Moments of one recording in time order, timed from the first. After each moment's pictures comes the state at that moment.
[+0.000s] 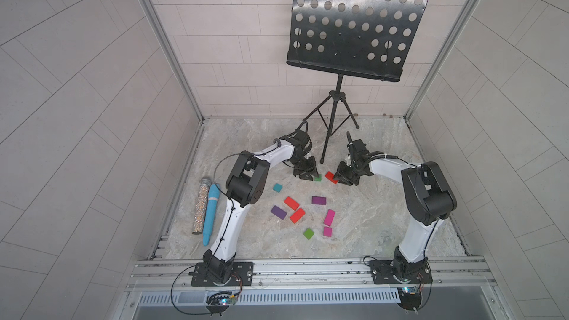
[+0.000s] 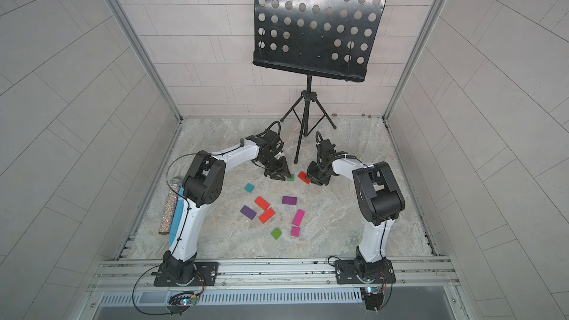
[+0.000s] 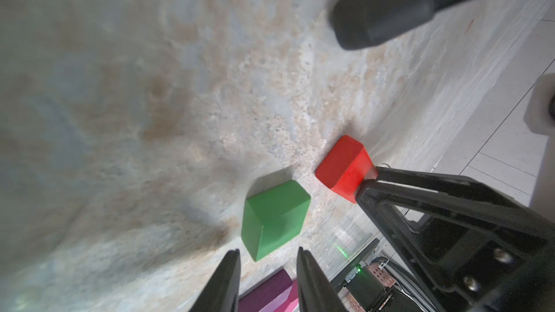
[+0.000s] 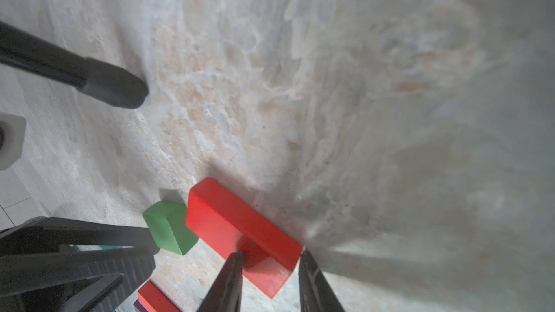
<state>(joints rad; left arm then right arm) -0.55 2.30 1.78 -0.82 0.64 -0.65 0.25 1.84 1.12 -0.48 -0.37 0.72</state>
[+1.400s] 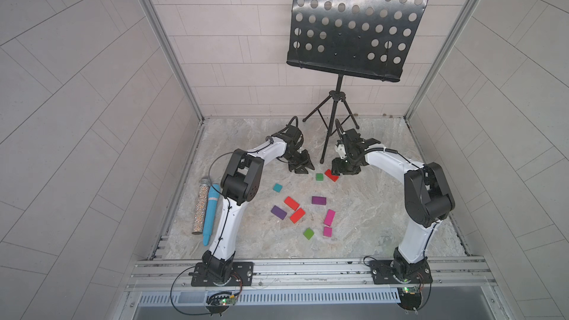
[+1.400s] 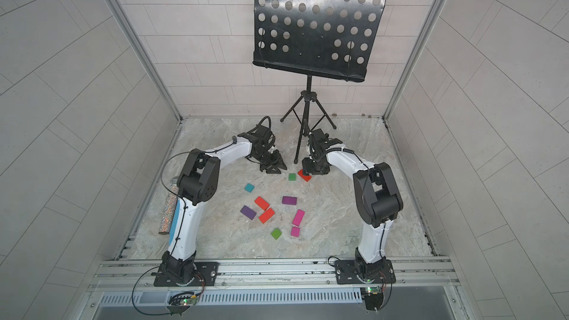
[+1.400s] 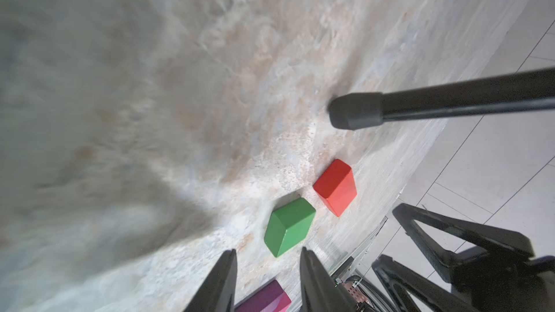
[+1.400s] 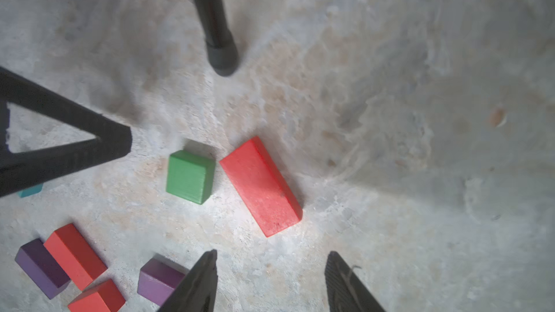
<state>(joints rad) -0.45 2.27 1.77 -0.76 0.65 -0.70 0.34 1.83 1.37 -0.78 -0.15 0.17</state>
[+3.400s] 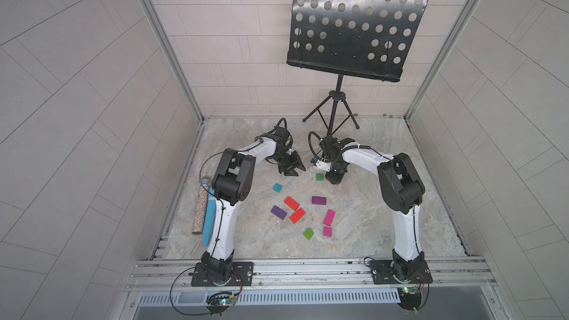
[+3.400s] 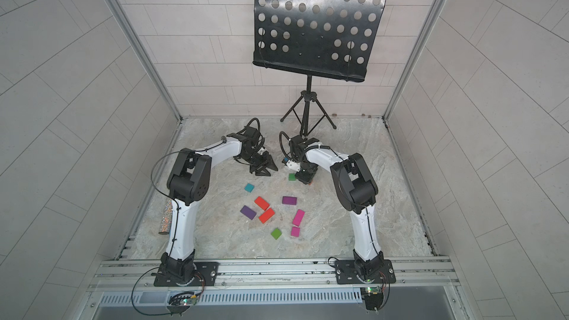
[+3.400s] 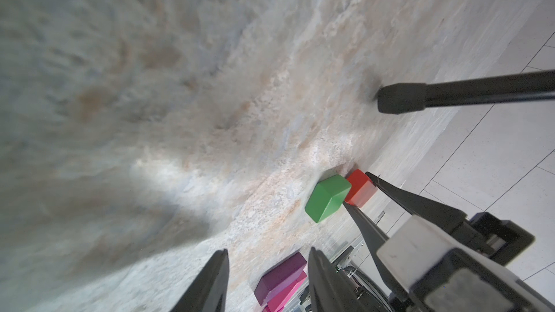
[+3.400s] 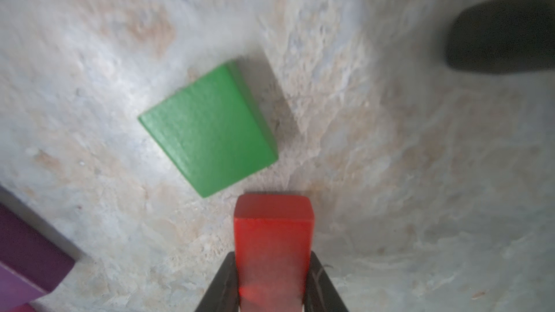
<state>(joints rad) -0.38 2.21 1.65 -0.79 0.69 -0.65 0.45 2.07 1.54 -0.95 0.05 -0.55</state>
